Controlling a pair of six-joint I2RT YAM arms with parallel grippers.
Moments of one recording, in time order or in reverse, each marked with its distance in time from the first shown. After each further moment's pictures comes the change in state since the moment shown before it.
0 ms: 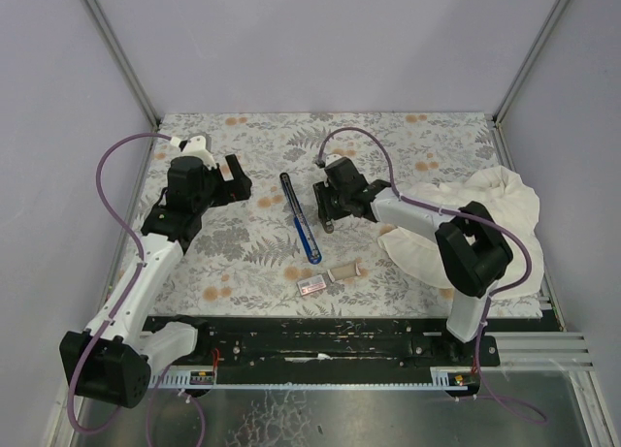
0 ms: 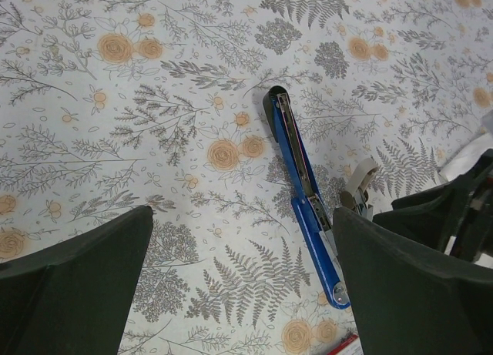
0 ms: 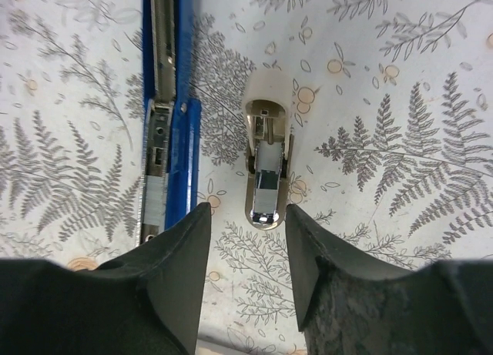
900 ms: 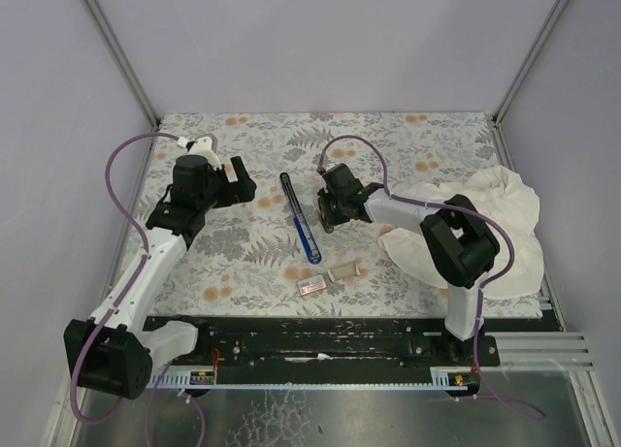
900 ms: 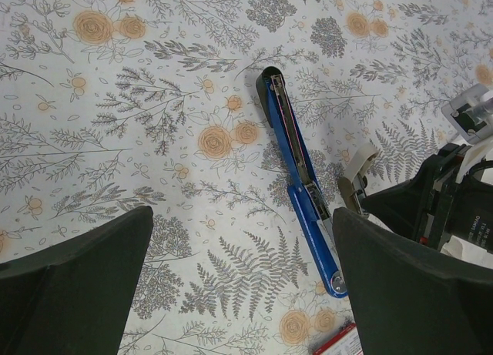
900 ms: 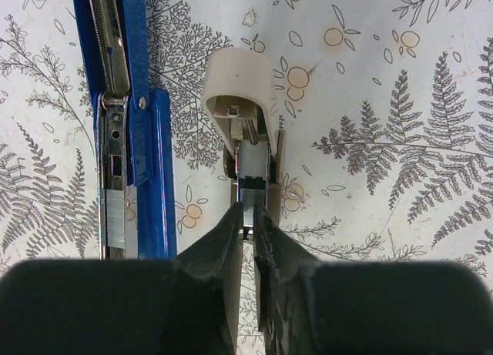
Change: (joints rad) left arm 0.000 0.050 -0.002 0.001 0.061 0.000; right arm -0.013 0.081 0.000 0.010 -0.007 0.047
